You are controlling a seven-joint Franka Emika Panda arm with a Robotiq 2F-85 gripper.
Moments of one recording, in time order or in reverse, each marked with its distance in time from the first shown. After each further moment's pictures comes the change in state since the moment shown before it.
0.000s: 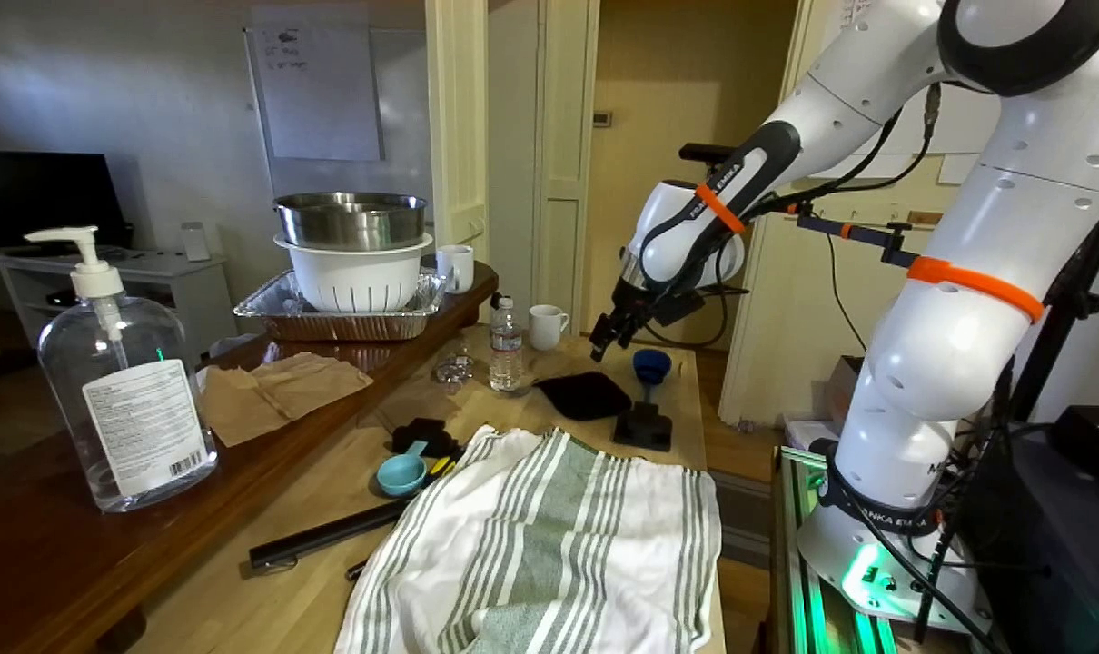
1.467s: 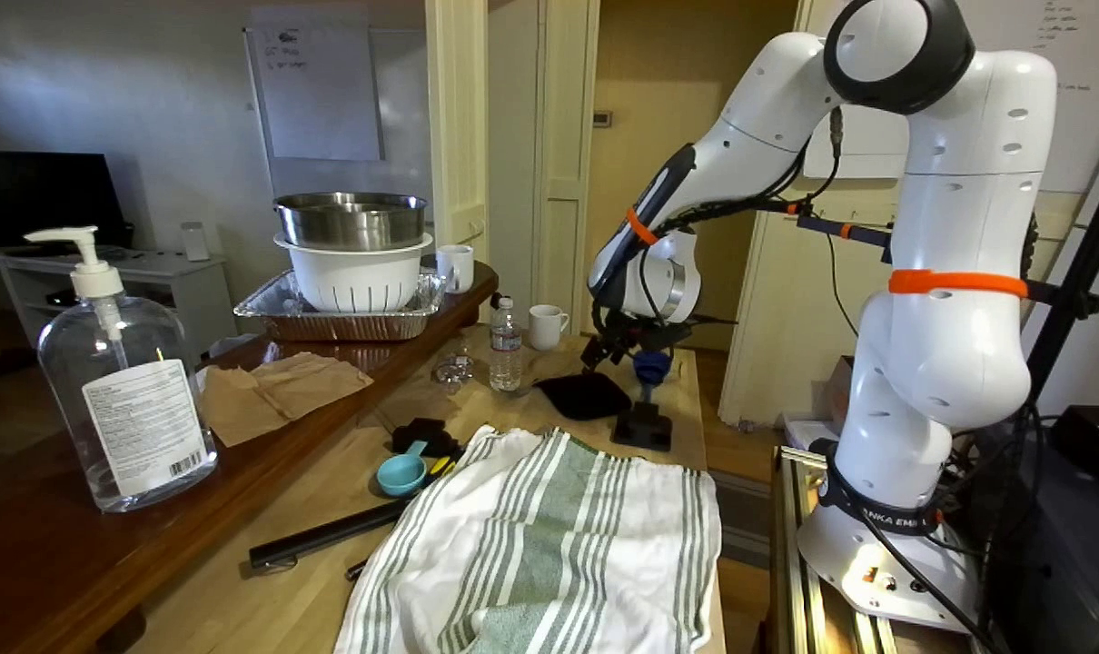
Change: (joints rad) arm 0.279 0.296 -0.174 0.114 0.777 0.236 -0.593
